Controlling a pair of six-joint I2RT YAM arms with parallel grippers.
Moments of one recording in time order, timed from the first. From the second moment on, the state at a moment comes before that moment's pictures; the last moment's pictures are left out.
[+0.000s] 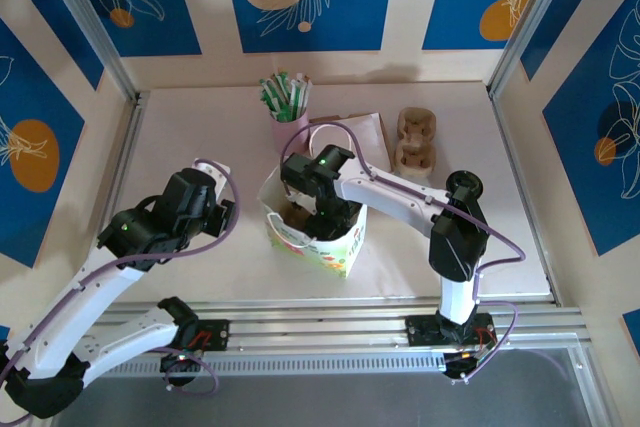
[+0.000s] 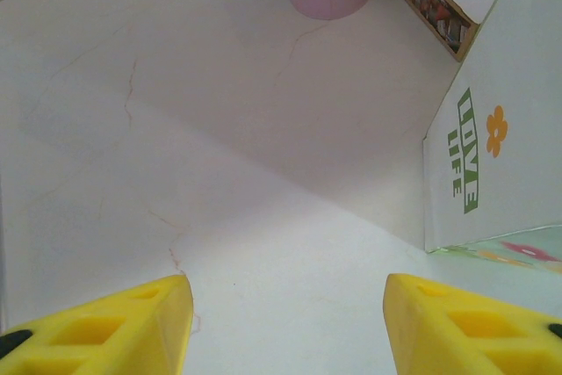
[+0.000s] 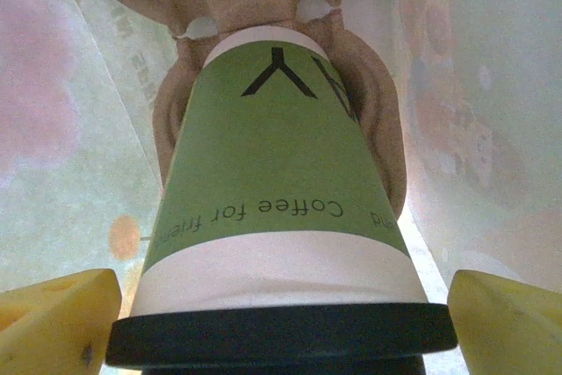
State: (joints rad) left arm -0.68 0.86 1.08 -1.04 -0.36 -0.12; right arm 0.95 1.85 1.66 -1.44 0.01 0.04
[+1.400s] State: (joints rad) left arm -0.68 0.88 1.11 -1.05 -0.36 -0.12; right arm 0.98 1.84 1.92 -1.59 0.11 0.03
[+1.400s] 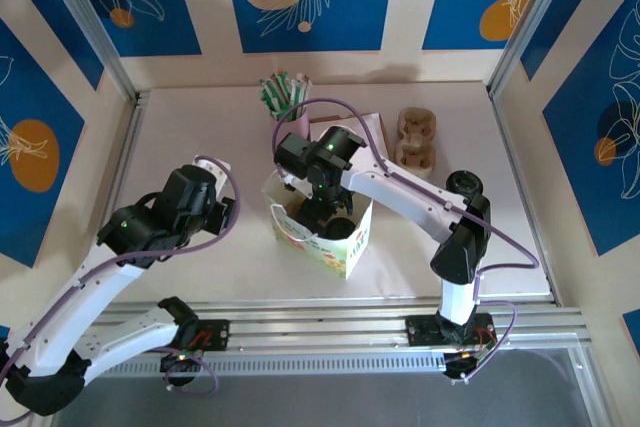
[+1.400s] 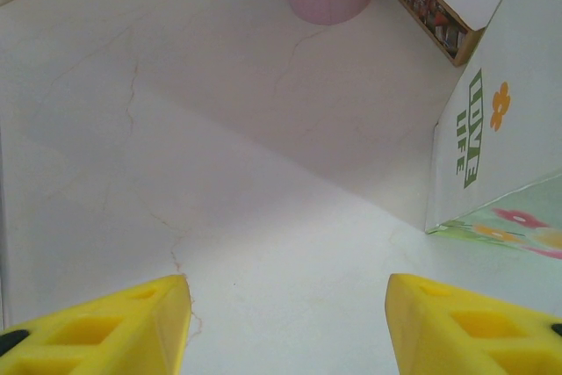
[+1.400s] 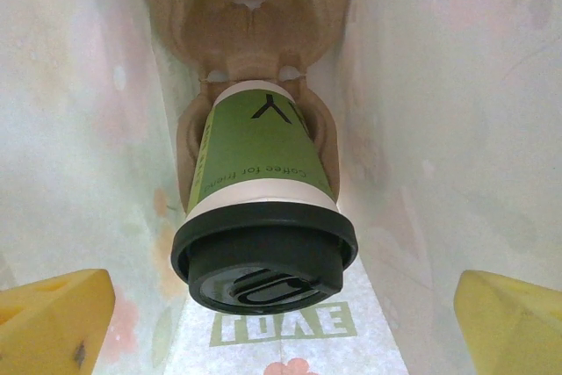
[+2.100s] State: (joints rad) left arm -0.68 0.89 1.13 -1.05 -0.36 -0.12; right arm 0.99 1.82 1.95 -1.60 0.13 0.03
